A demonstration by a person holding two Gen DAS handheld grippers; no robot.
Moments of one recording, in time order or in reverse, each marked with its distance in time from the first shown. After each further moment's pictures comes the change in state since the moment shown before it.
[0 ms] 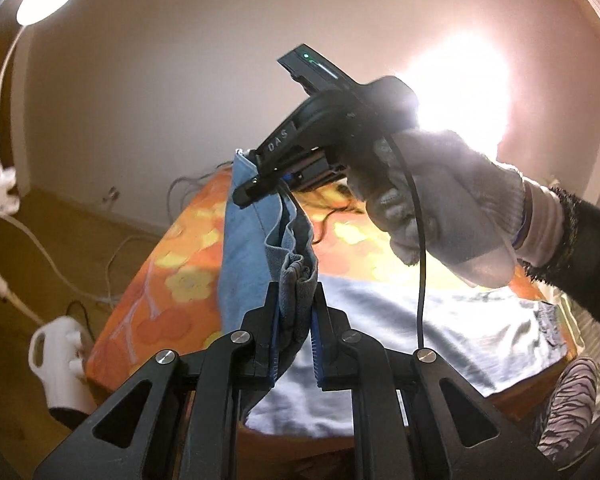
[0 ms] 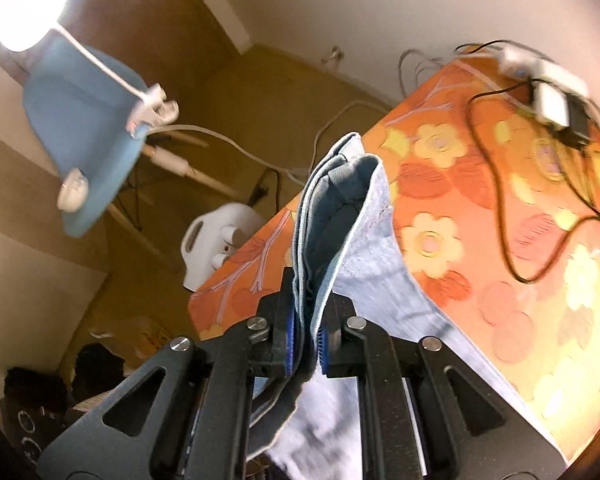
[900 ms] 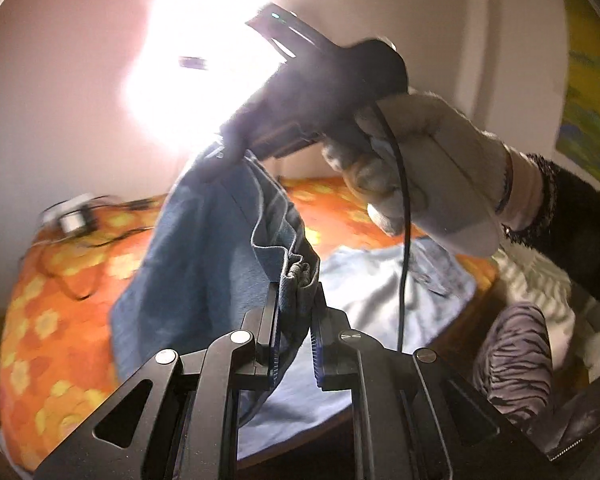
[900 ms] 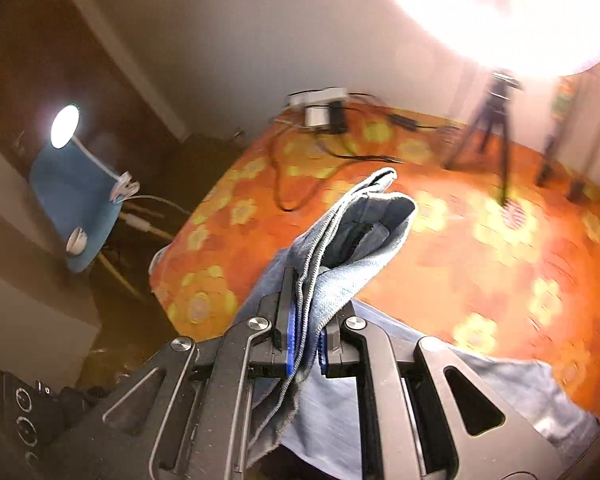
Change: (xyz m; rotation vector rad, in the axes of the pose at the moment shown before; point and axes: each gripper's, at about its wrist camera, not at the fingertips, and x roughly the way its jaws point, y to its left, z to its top) left arm 0.043 -0.268 0.006 0.402 0.144 -0.394; right arm -0.270 -0.179 -0.200 0.221 -0.279 -0.126
